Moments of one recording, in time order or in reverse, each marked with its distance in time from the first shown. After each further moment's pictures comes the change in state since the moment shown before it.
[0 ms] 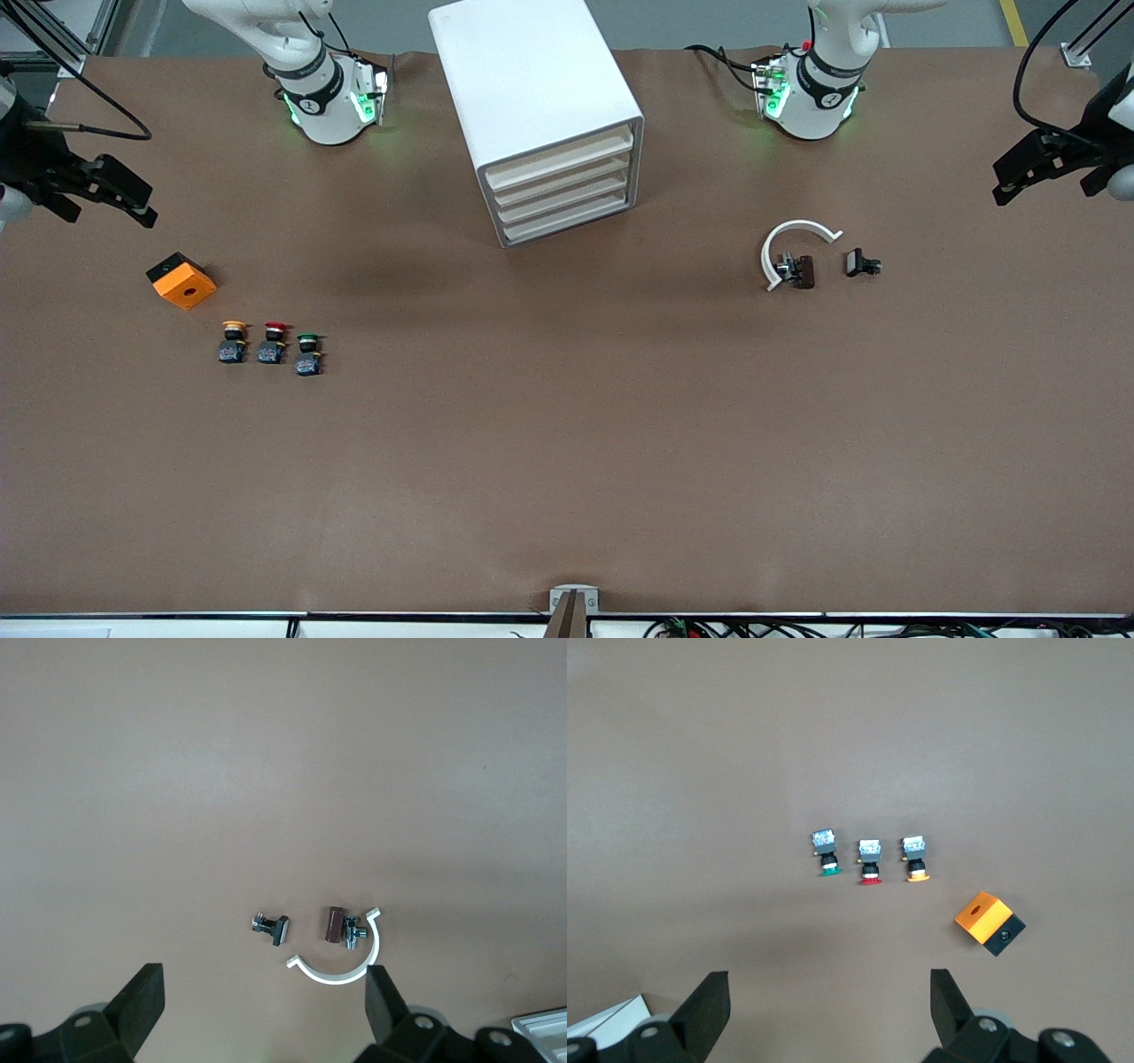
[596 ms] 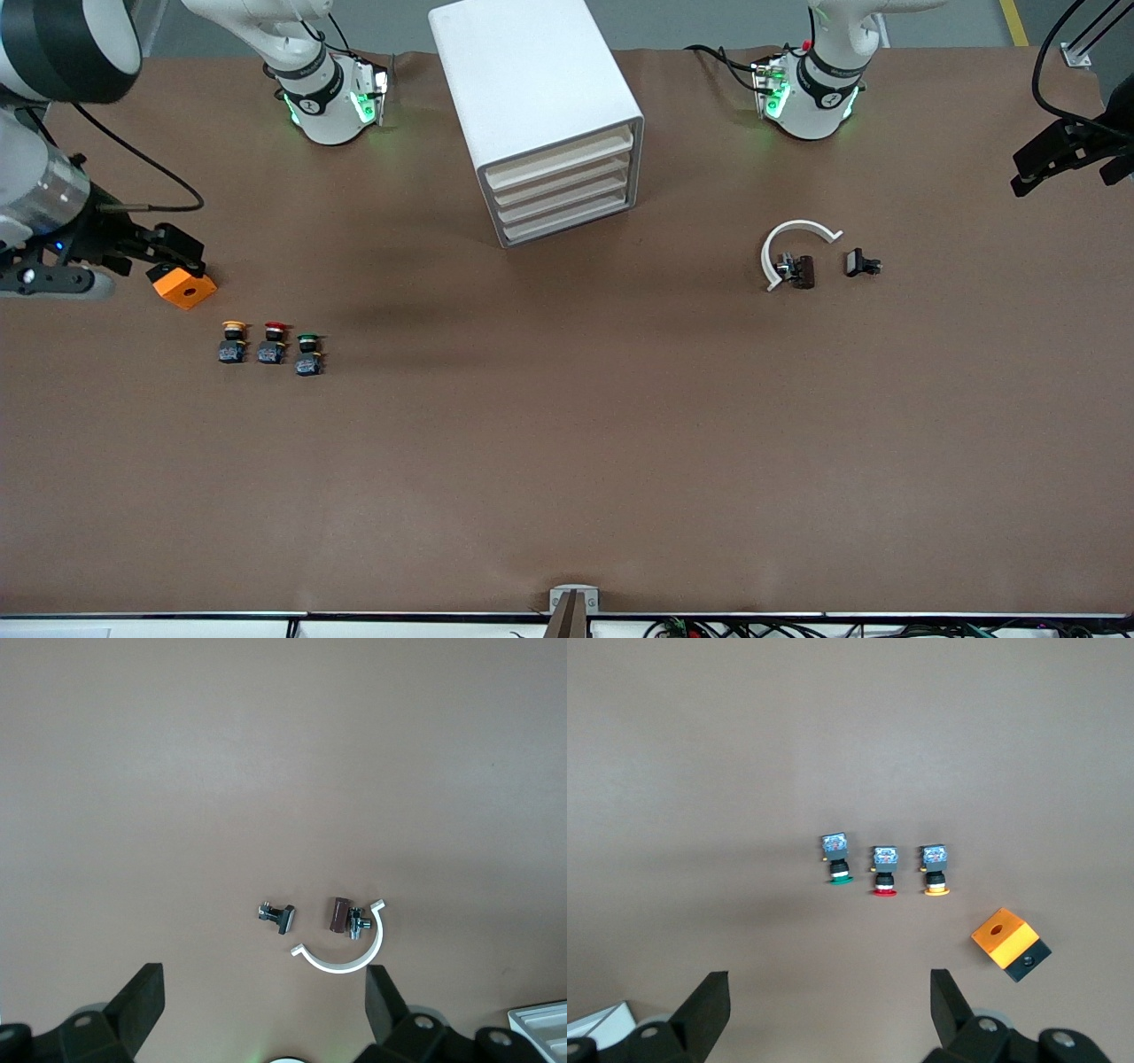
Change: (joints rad) left arm 0.009 0.025 0.016 0.073 0.002 -0.073 -0.001; right arm 0.000 0.144 0.054 0.023 -0.011 0.058 0.010
